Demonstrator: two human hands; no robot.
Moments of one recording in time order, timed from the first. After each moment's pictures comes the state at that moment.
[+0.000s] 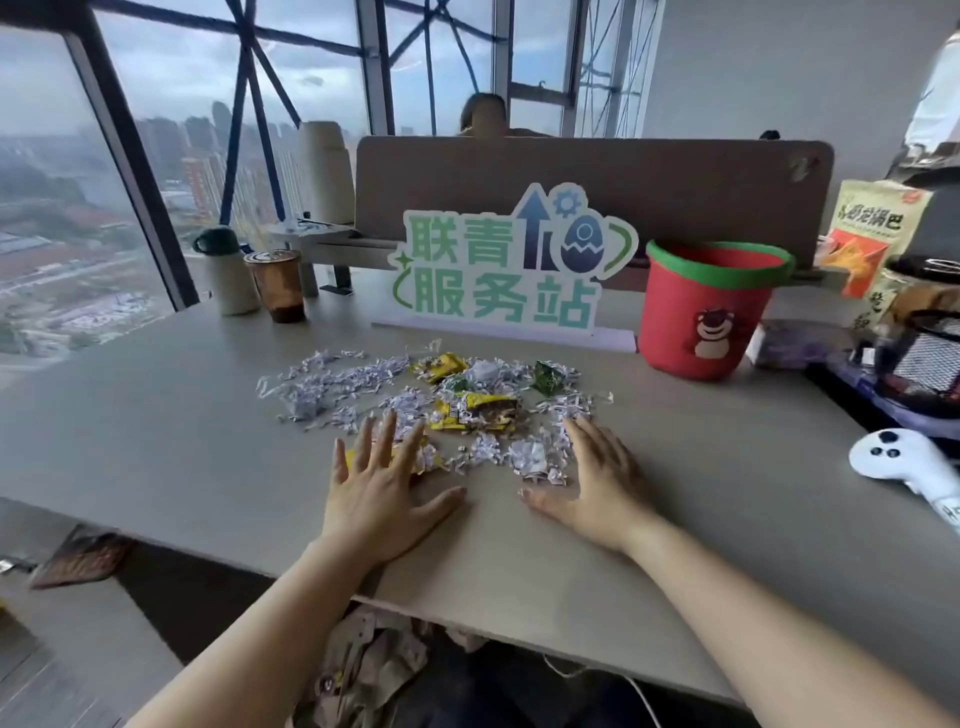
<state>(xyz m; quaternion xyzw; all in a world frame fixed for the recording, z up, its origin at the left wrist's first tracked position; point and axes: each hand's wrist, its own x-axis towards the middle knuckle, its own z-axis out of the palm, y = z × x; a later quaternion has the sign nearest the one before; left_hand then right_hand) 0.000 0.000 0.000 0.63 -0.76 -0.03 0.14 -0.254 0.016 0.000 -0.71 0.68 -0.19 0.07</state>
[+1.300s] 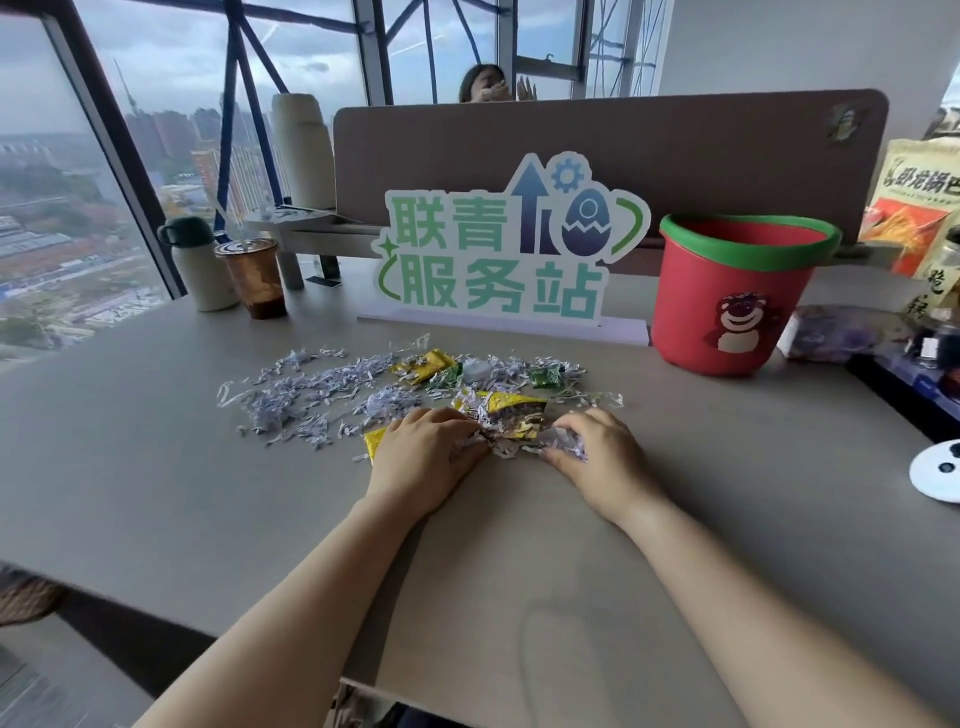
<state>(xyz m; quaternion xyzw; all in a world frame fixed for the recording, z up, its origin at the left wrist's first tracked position) -0.060 -0.078 0.001 0.53 -0.81 0.02 0.22 -0.271 -0.043 0.003 -0.69 0.64 -0.32 0.11</state>
